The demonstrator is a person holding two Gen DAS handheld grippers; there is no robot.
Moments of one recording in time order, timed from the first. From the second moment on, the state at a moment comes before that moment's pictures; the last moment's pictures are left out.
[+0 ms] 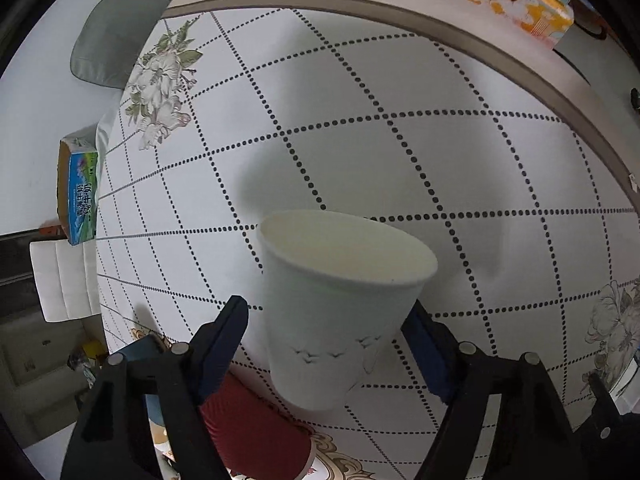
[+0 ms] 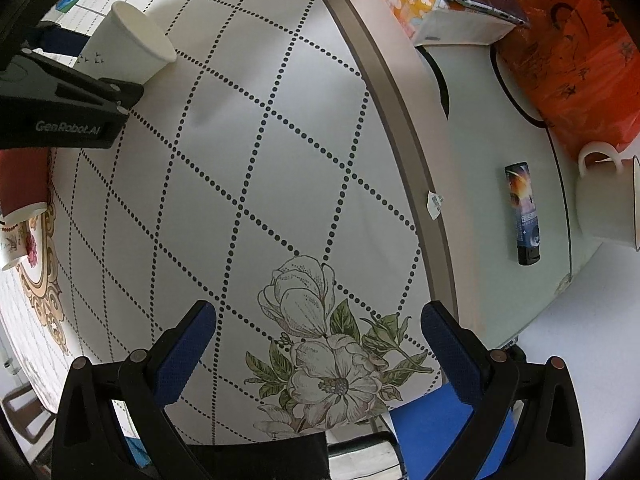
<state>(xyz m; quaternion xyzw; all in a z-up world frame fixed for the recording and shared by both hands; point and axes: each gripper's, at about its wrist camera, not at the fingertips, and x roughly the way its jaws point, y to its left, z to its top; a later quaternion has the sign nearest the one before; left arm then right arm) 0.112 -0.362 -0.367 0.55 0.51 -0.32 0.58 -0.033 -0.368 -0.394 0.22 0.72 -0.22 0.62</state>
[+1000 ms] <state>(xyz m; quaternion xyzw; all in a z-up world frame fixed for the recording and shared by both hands) 0.138 -0.290 -0.348 0.34 0.68 -0.25 0.60 -0.039 -0.381 -0.394 0.24 0.72 -0.21 0.62</state>
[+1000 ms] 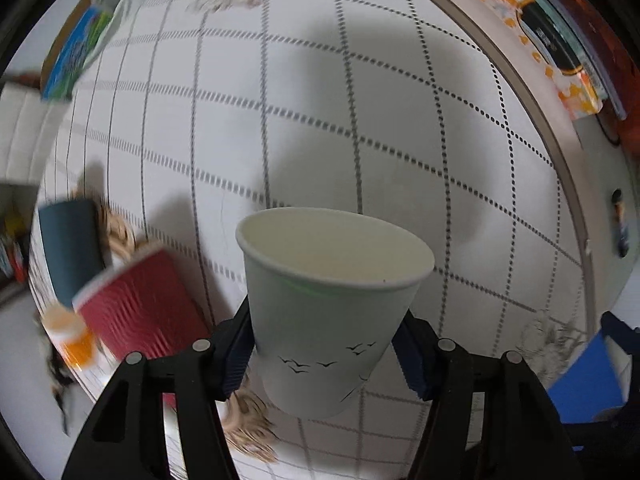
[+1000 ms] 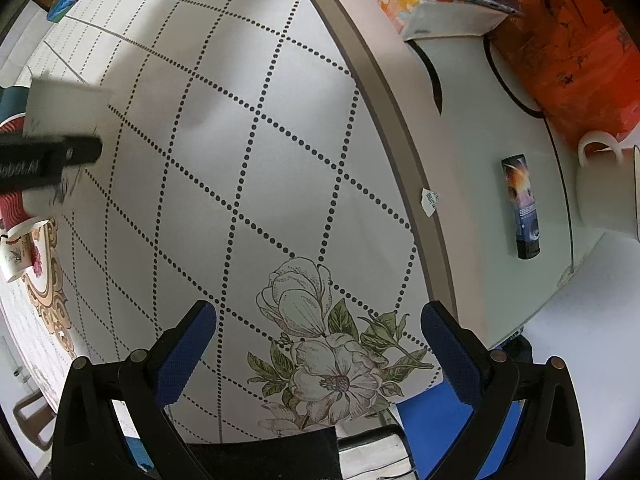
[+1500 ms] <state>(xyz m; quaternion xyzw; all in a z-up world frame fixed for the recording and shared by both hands) 0.092 -0.150 -0.334 0.11 0.79 -0.17 0.58 -0.081 -0.353 -0.369 0.22 0.71 -0.19 0.64</state>
